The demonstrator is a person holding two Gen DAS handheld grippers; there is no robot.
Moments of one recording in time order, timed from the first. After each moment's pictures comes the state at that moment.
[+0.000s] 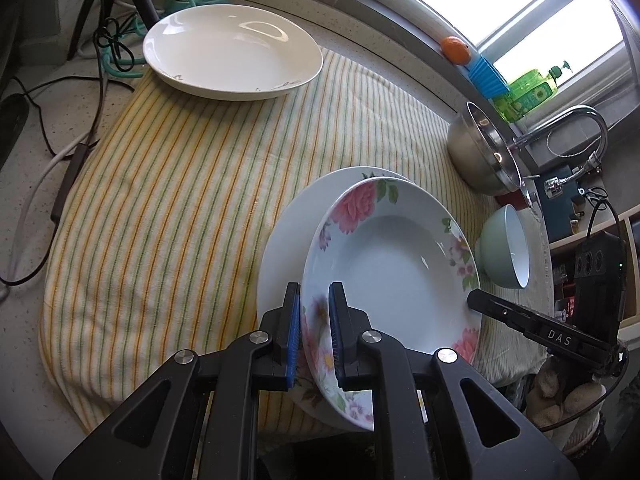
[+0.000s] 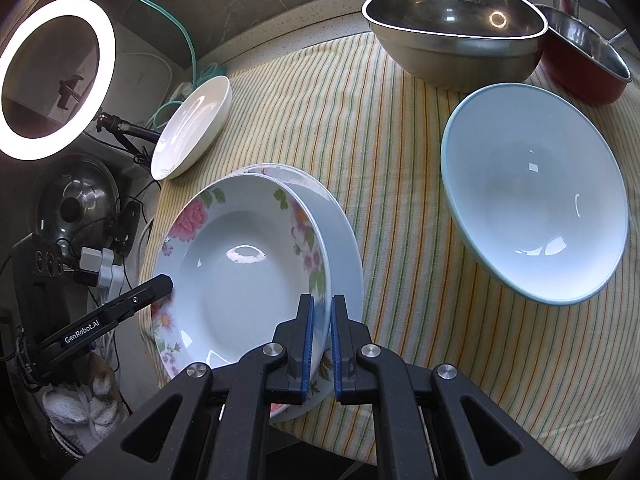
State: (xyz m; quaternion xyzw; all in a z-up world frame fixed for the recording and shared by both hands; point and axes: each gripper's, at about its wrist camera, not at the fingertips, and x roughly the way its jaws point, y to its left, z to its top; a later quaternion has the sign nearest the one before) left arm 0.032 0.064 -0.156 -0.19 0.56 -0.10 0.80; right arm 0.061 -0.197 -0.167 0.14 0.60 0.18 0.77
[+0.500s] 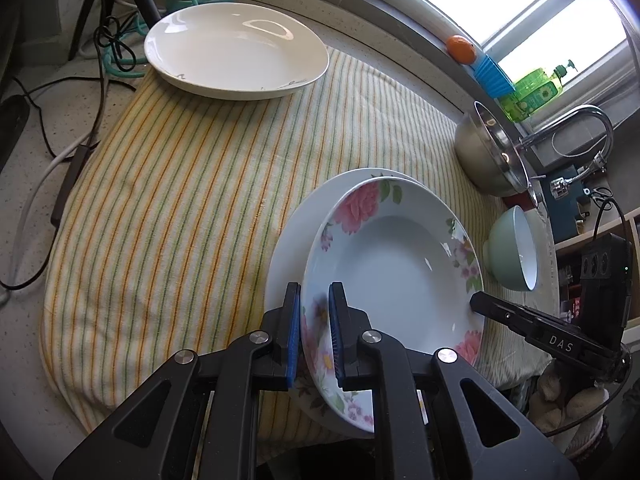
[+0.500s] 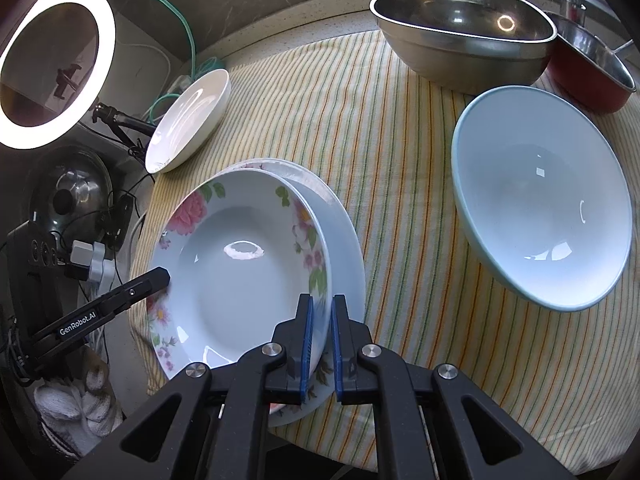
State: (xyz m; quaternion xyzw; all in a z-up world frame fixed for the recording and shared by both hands) left arm 0.036 0.064 -0.160 -0.19 0.56 -0.10 0.80; right arm 0.062 -0.190 -0.170 0.12 0.60 0.17 0.77
